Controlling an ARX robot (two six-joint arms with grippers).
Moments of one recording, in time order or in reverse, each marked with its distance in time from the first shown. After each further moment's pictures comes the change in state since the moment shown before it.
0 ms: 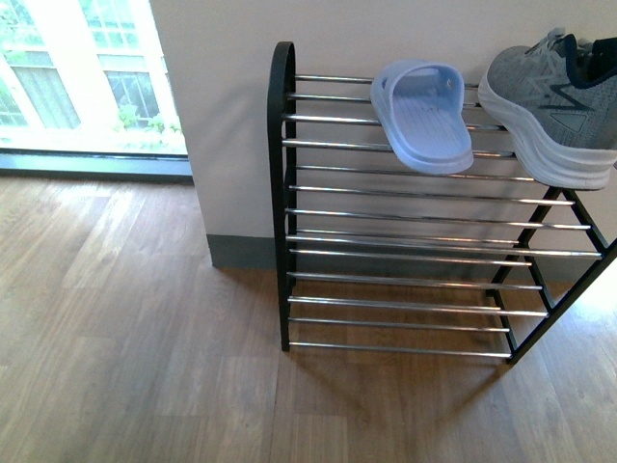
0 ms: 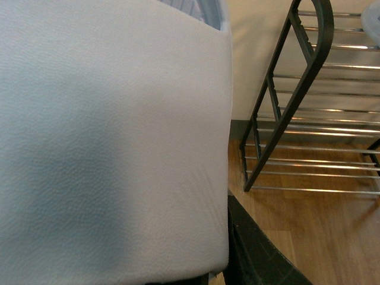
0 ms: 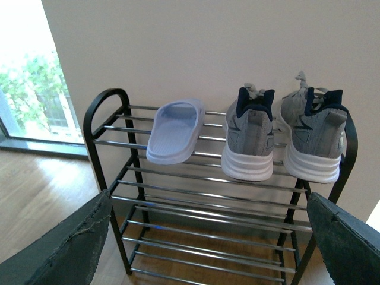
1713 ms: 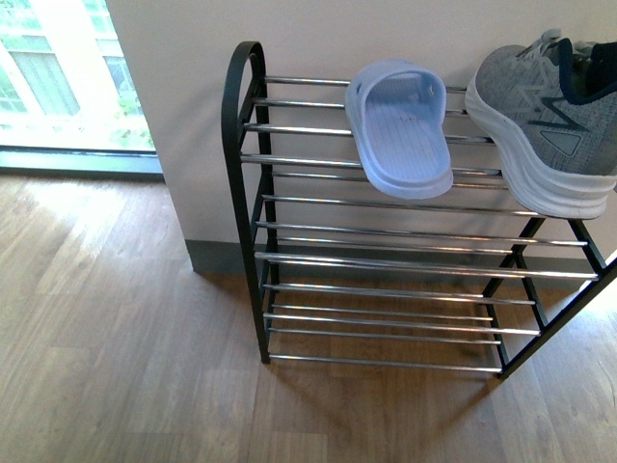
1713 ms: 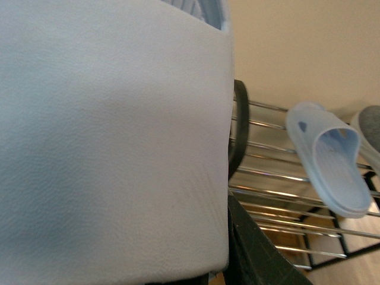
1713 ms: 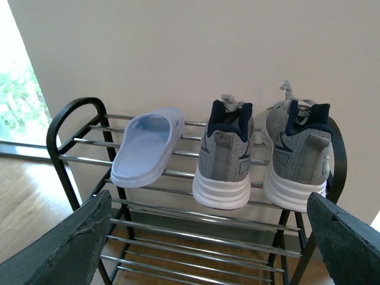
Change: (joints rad) left arm -0.331 0.499 0.274 0.326 -0.225 -0.320; right arm 0.000 -0.001 0.000 -0.002 0.000 0.000
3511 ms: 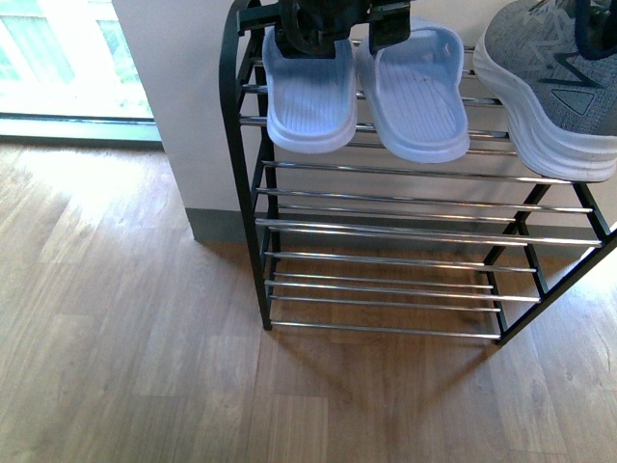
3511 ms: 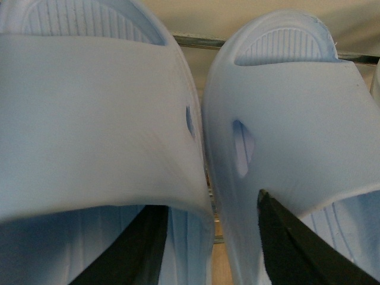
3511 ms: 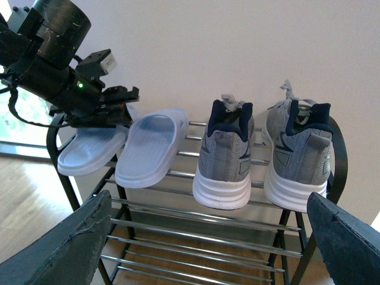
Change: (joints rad) left arm -0.174 1.360 1.360 -0.436 0.104 -0.113; right arm 0.000 0.000 0.000 0.000 0.000 0.000
